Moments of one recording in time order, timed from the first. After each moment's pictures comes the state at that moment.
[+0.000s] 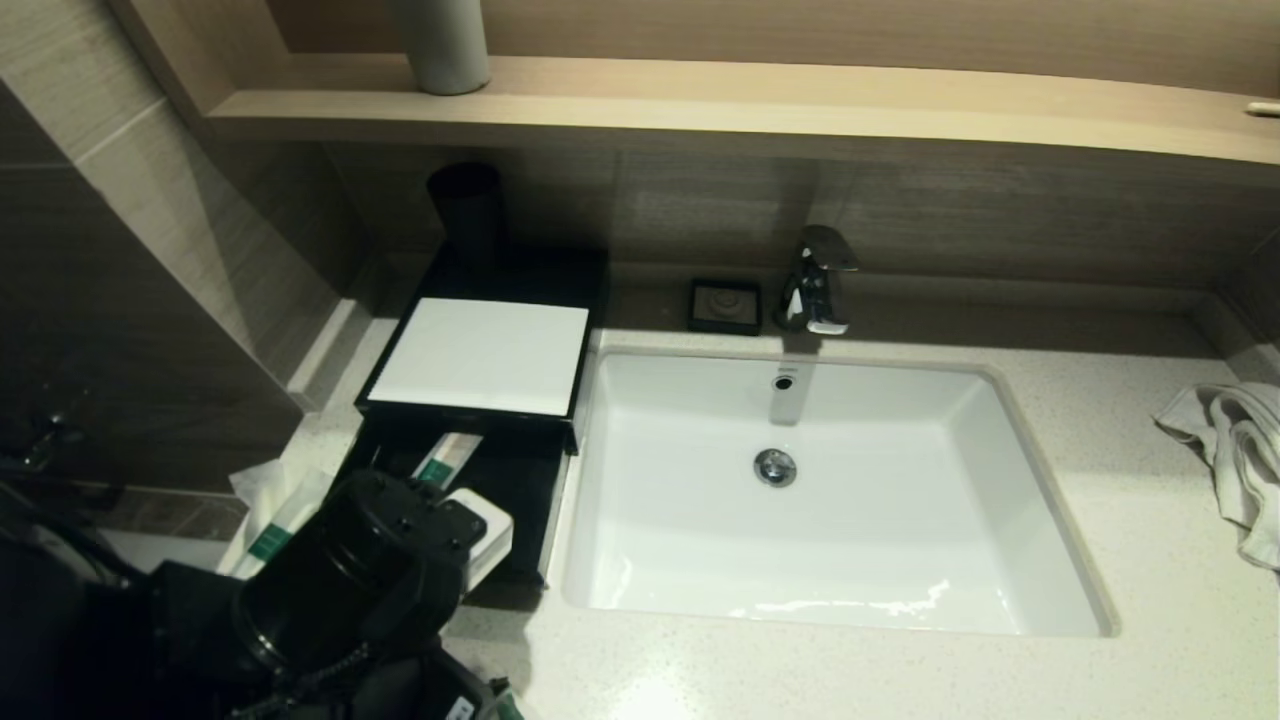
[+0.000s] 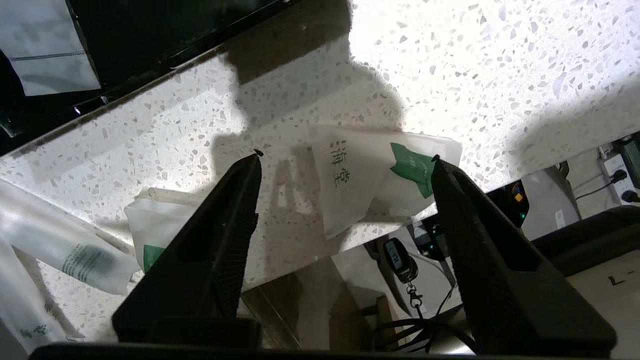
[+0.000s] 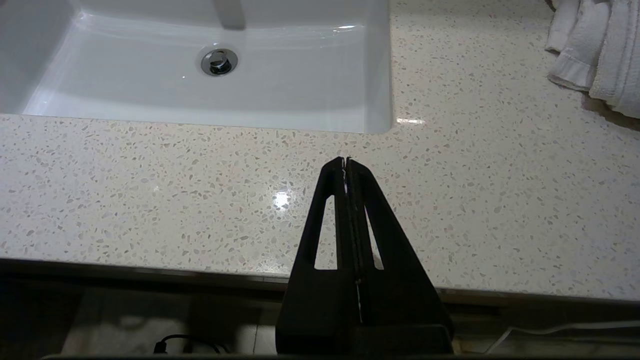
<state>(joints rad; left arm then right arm) -0.87 1.46 -0.77 0.24 0.31 -0.16 0.00 0.00 -0.01 0.03 0.00 -0.01</state>
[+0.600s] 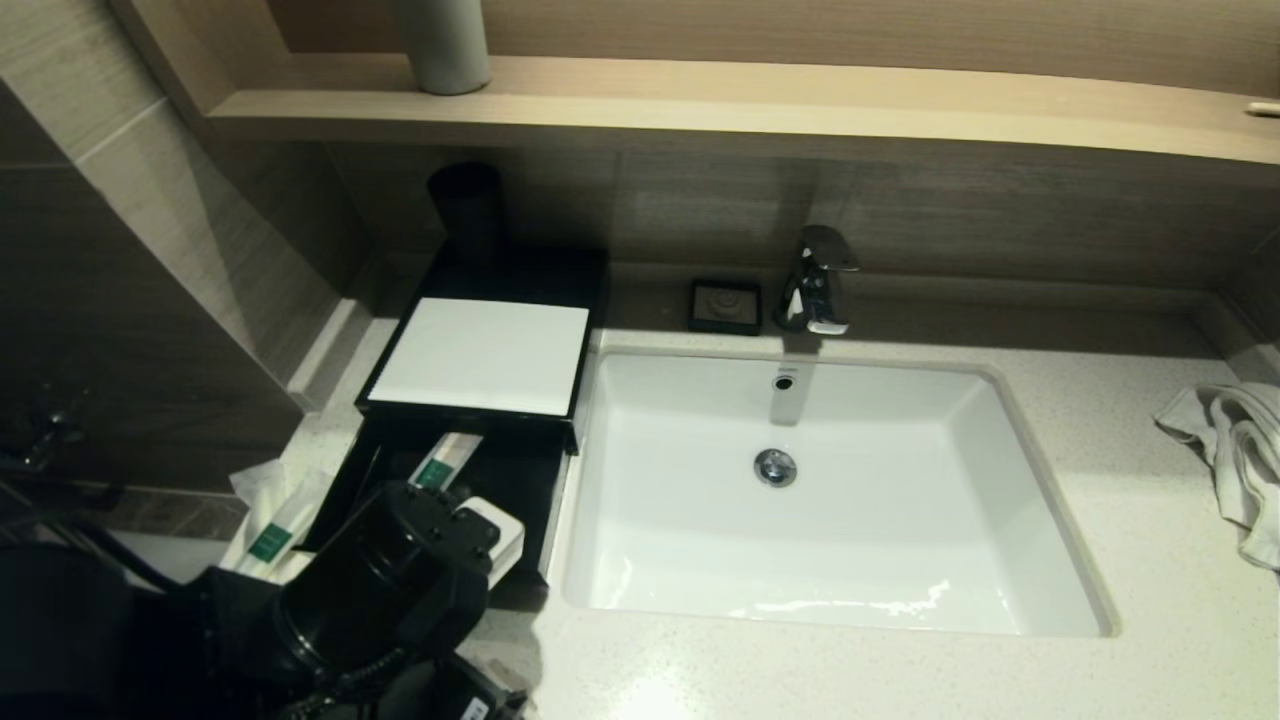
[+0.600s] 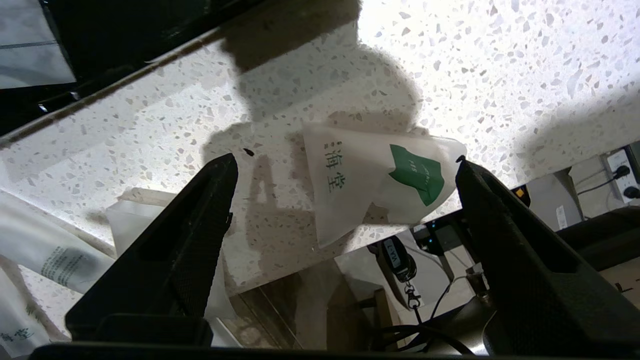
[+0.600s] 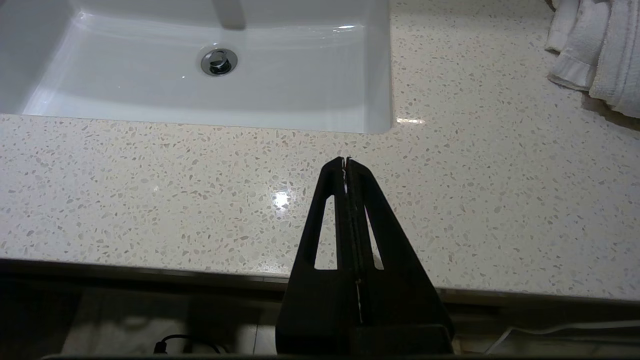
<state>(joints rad) -0.87 1.50 -0.76 0.22 0.32 -0.18 0.00 0.00 -0.01 0.03 0.00 -0.01</state>
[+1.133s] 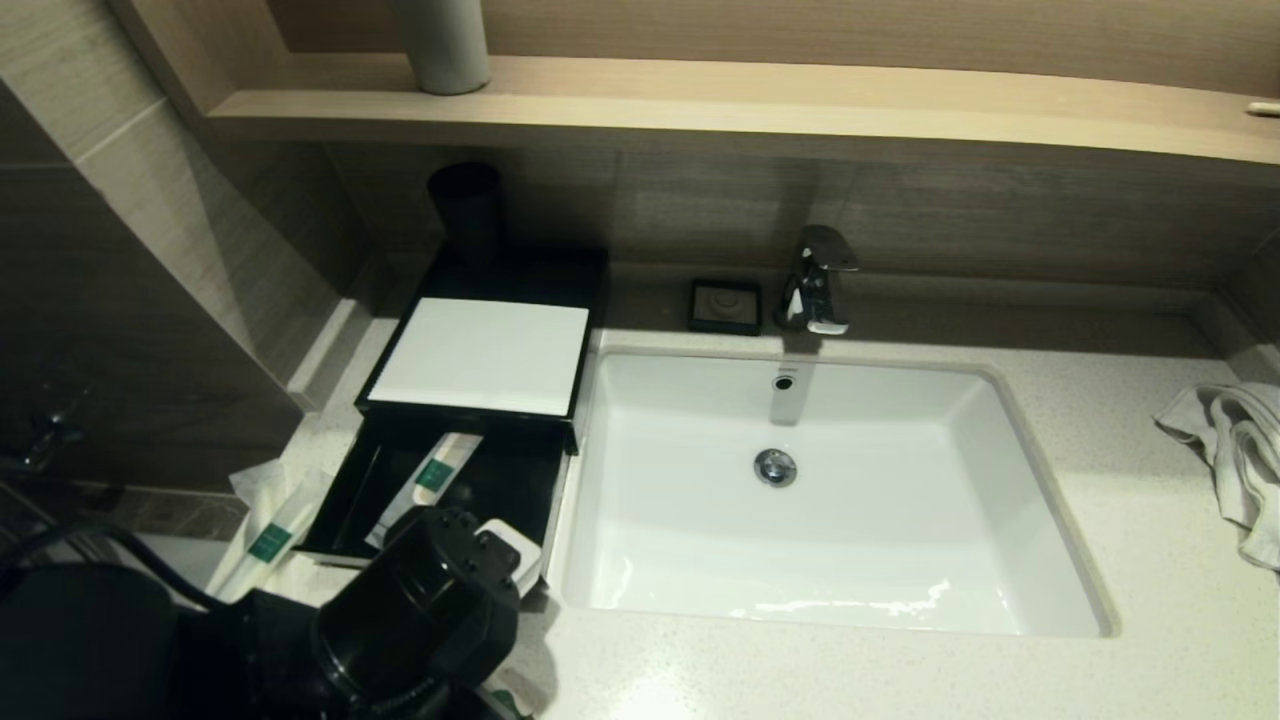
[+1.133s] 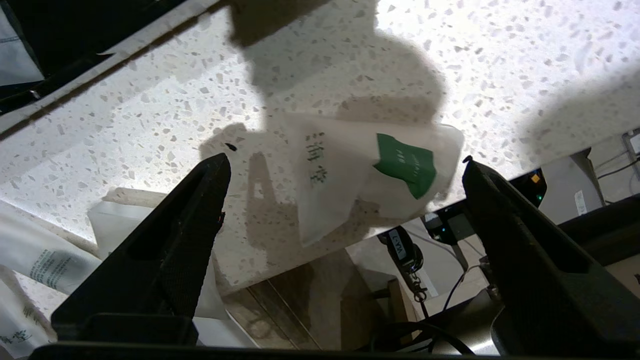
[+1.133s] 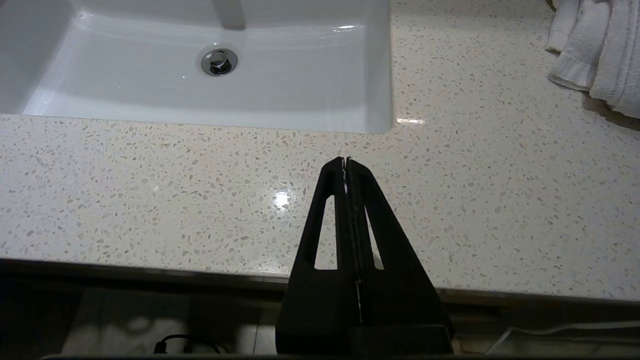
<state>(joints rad) -0.91 1.54 -0.75 0.22 0.34 -0.18 0.00 0.00 -0.01 0.03 0.00 -0.01</state>
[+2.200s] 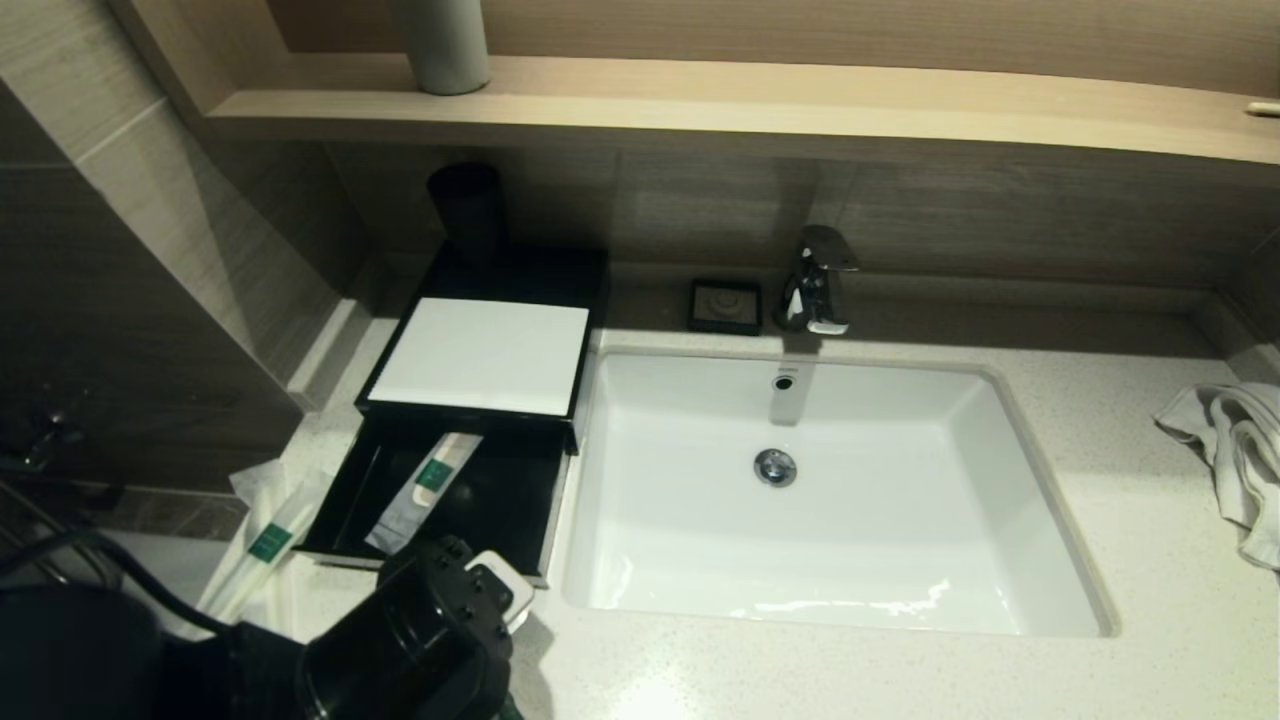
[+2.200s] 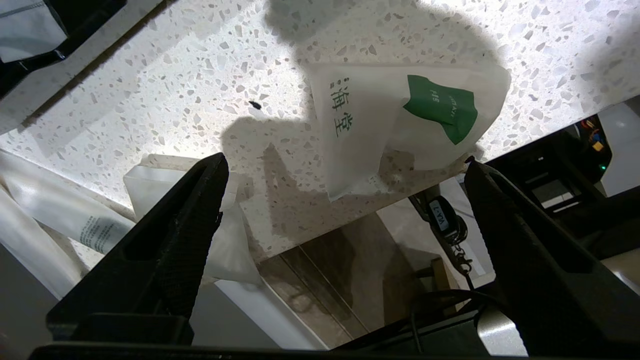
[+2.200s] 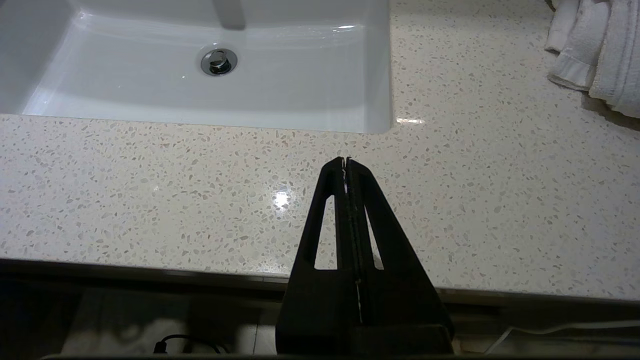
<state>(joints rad) -0.95 1.52 -0.73 0.31 0.42 -0.13 0.00 0.00 -0.01 0.03 0.00 -0.01</state>
